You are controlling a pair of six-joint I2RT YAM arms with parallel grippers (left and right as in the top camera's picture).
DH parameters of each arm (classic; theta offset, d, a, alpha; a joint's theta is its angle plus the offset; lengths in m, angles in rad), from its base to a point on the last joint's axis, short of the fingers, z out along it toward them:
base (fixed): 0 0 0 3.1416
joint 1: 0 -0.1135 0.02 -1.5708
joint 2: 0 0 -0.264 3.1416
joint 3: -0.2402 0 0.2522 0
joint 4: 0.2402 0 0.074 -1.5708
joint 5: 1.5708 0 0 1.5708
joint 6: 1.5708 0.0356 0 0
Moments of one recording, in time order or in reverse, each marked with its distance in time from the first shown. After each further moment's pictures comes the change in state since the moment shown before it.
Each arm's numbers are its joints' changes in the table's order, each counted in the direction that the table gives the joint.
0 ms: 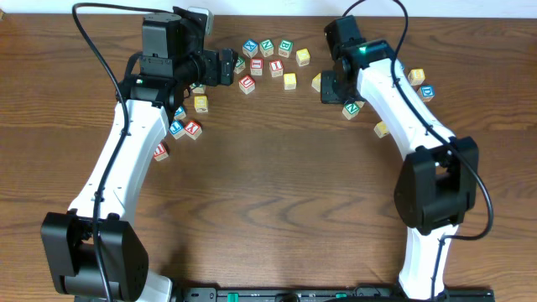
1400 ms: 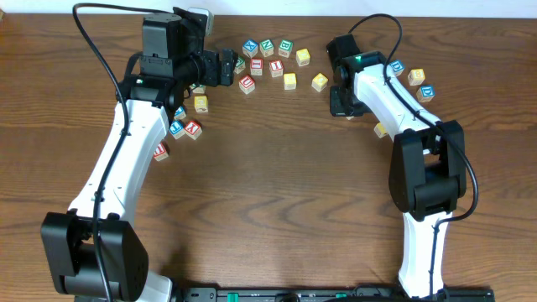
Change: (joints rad) left arm 0.000 0.000 0.000 0.004 0.000 0.000; right arm 0.038 -0.105 0.065 -0.035 0.139 0.000
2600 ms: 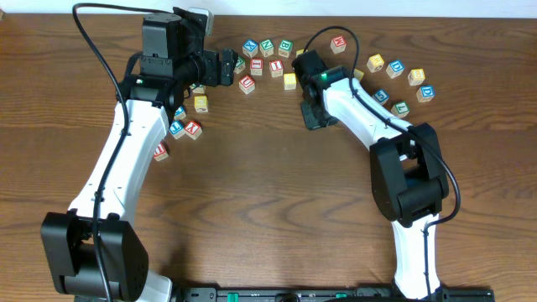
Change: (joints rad) left arm 0.000 0.000 0.000 0.000 0.000 0.000; right arm -0.146 -0.002 0.053 -0.083 0.002 -0.113
